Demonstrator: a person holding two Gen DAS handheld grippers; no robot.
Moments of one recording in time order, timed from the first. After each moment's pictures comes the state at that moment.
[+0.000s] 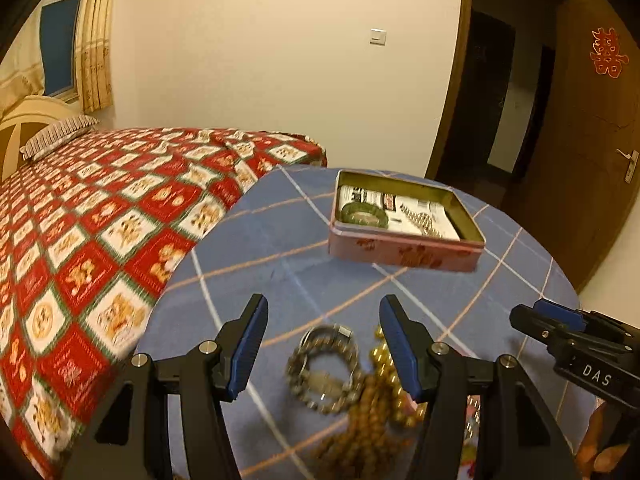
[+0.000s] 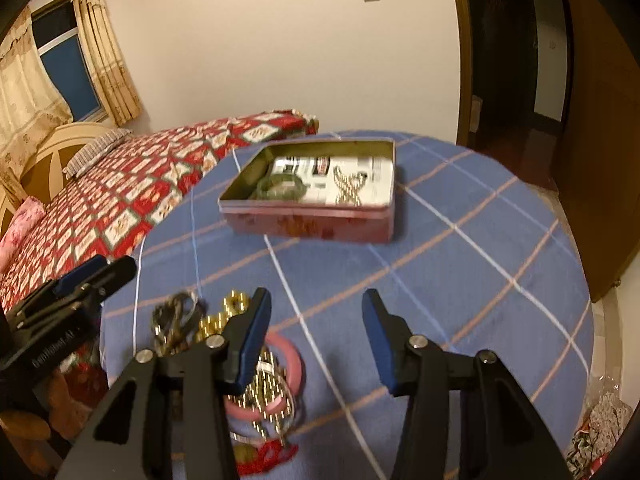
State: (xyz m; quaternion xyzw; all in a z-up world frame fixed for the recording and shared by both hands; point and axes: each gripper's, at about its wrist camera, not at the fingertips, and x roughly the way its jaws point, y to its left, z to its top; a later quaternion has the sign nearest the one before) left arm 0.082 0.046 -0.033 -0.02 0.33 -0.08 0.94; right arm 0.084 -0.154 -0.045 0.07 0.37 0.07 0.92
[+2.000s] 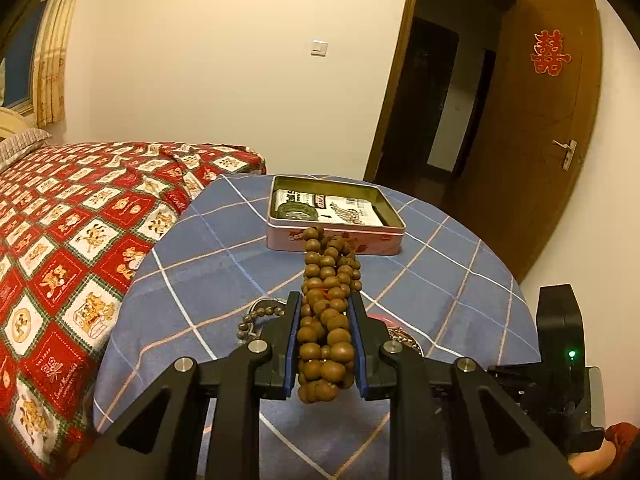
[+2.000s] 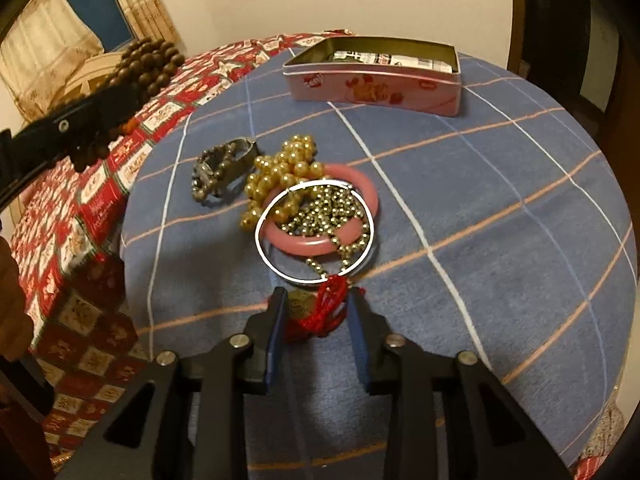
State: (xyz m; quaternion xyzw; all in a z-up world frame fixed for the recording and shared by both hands) left arm 0.033 0.043 -0.014 -0.03 0.30 -0.20 0.93; right arm 0.026 -0.112 -0.102 0.03 0.47 0.14 0.87
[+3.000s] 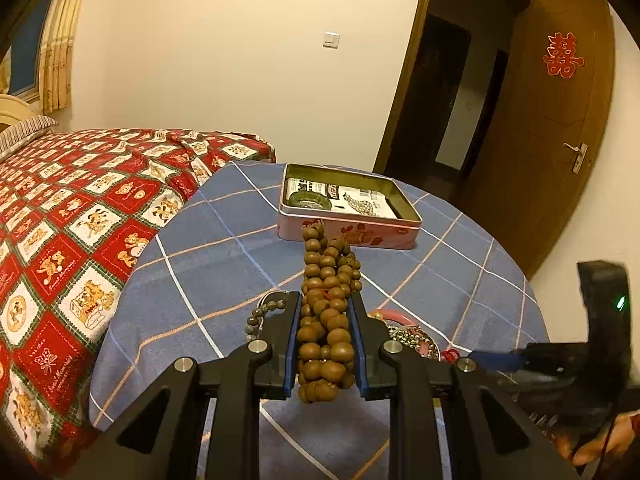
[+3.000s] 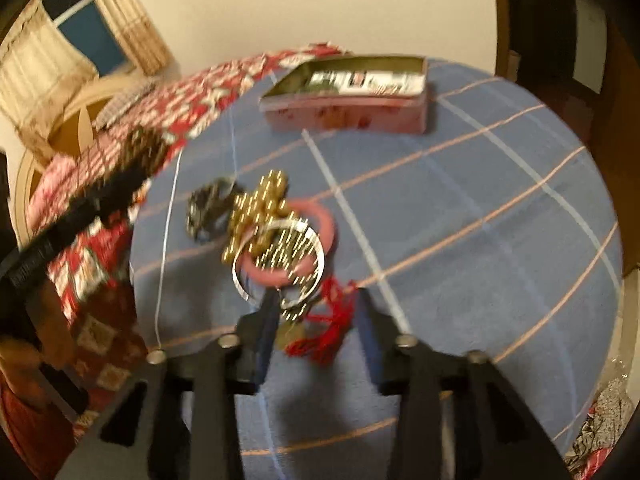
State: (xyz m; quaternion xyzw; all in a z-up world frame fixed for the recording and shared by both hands) left arm 0.042 0.047 -0.027 -0.04 0.32 -0.18 0.93; right arm 0.032 -0.136 -0.082 0.06 0.47 0.14 0.87
